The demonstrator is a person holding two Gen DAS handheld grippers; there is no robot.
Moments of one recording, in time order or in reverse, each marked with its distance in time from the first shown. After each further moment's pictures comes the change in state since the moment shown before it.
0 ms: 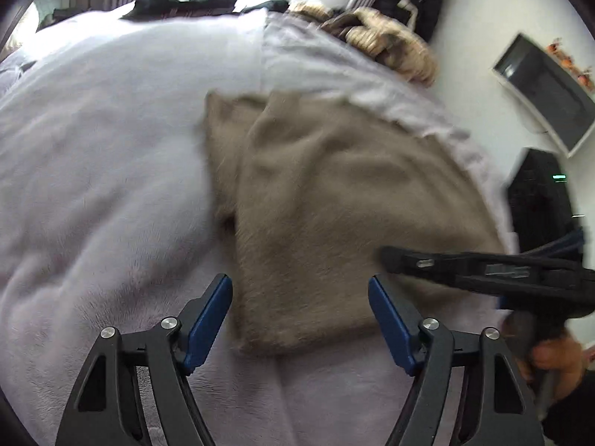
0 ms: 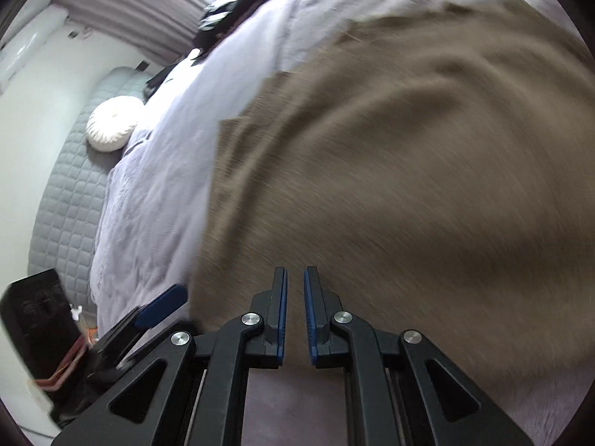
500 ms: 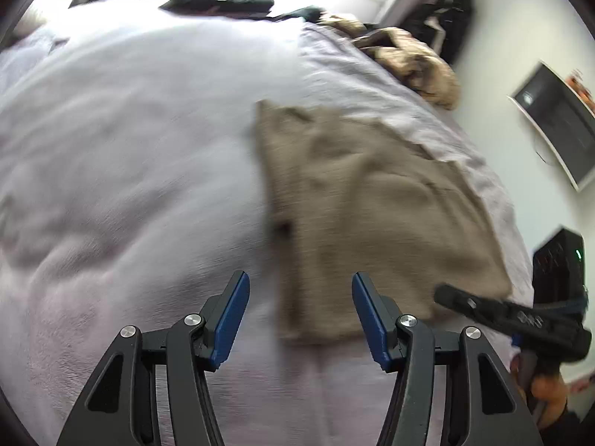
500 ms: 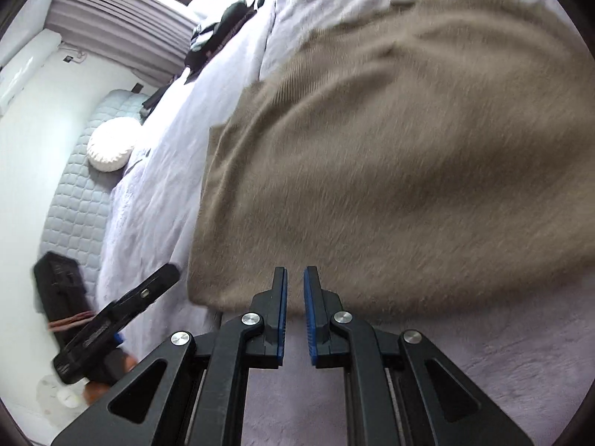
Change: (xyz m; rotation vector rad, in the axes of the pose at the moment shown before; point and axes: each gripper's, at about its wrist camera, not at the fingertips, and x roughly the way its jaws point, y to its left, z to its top) left arm -0.040 0.011 0.005 -0.054 -0.082 -0.020; right arm -0.038 -0.013 -0.023 0.007 -0.112 -0.037
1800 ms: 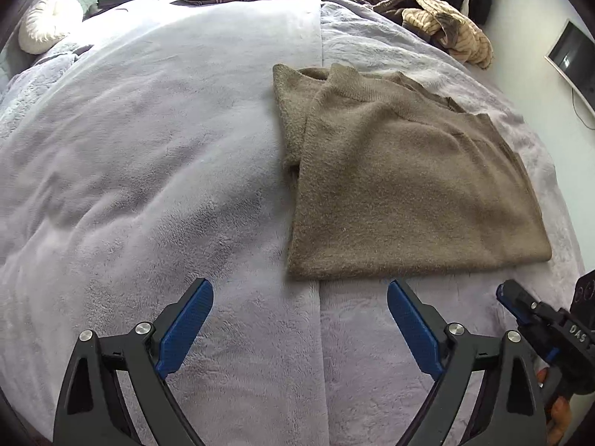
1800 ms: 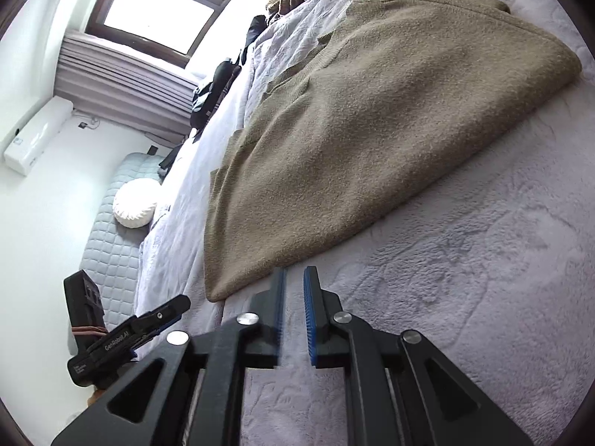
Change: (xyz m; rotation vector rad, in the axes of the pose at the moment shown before) left arm -0.011 -0.026 -0.034 0.006 0.130 0.258; right arm -0.043 -0.067 -0.054 0.186 -0.152 0.167
